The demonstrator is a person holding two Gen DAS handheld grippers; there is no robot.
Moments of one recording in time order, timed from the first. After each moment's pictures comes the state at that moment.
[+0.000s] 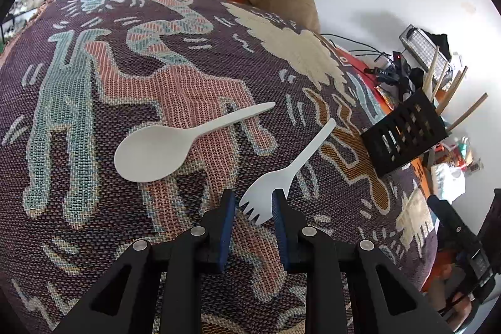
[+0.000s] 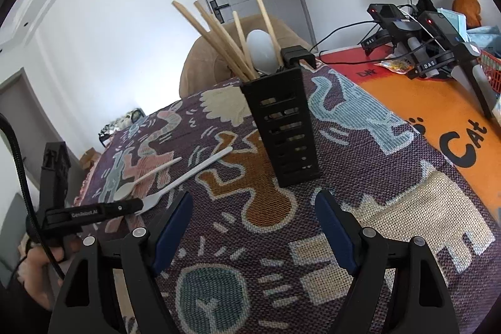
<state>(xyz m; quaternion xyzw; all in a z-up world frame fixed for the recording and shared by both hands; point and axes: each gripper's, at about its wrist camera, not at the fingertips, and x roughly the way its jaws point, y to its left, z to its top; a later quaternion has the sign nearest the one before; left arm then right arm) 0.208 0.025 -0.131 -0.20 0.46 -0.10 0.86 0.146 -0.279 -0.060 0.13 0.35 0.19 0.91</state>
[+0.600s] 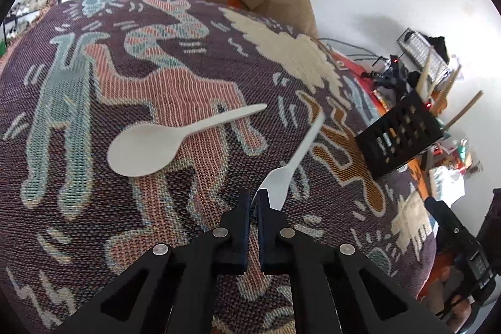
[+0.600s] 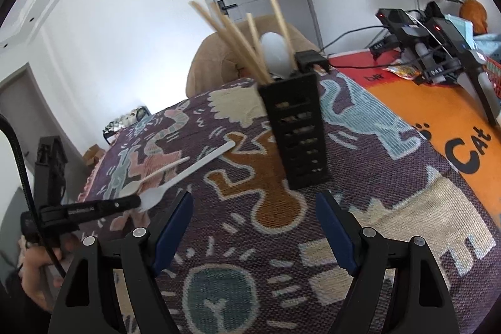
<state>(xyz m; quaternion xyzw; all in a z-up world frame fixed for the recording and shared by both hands) 0.199 0.021 -0.123 -0.21 0.44 -0.09 0.87 0.141 -0.261 -0.051 0.11 0.34 0.22 0.91</state>
